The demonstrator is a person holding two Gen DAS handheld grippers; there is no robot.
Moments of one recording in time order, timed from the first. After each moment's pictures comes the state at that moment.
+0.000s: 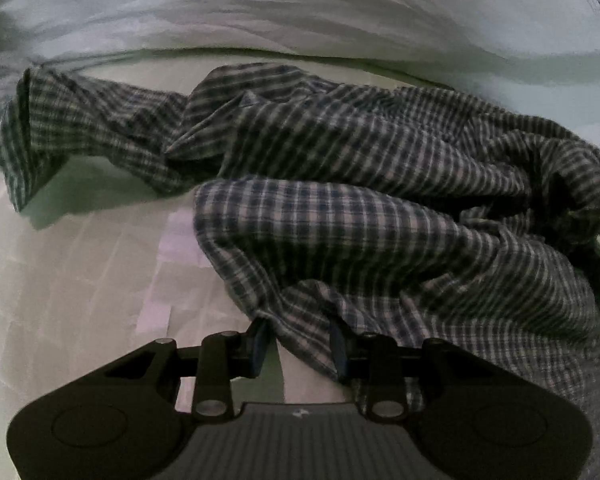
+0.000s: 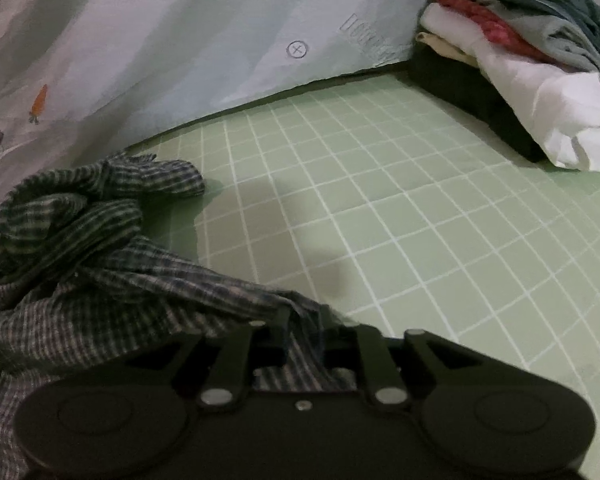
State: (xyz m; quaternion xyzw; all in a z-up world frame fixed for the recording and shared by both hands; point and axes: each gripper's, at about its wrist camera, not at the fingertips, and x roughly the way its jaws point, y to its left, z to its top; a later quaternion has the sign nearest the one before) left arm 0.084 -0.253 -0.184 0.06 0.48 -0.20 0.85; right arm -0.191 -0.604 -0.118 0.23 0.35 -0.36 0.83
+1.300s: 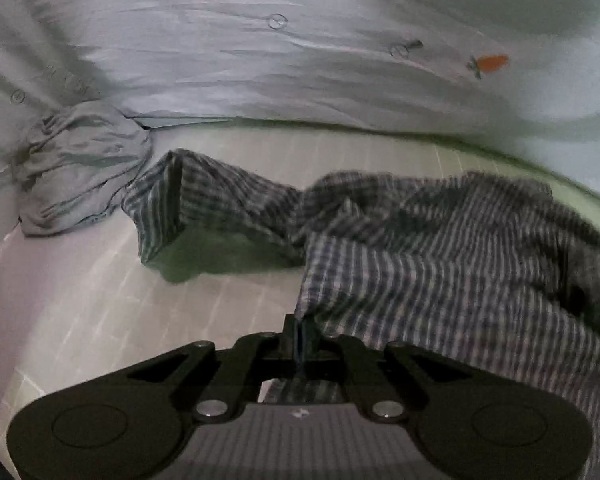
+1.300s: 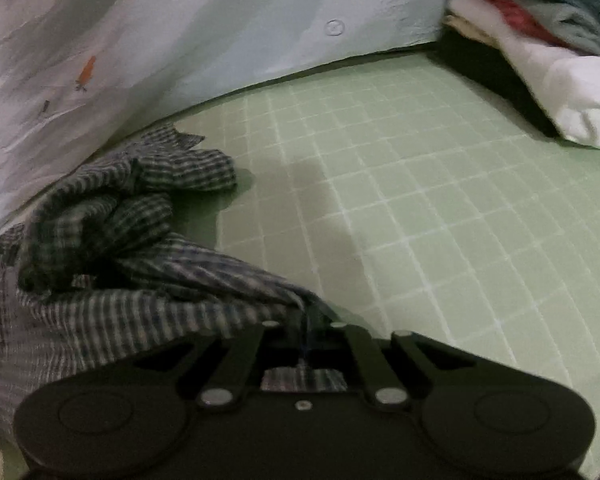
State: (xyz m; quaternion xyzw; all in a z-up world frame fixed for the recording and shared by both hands) left arm 0.070 -0.203 -0.103 0.08 0.42 -0.12 0.89; right arm -0.217 -0.579 -0.105 0.25 0.37 -0.31 0.84
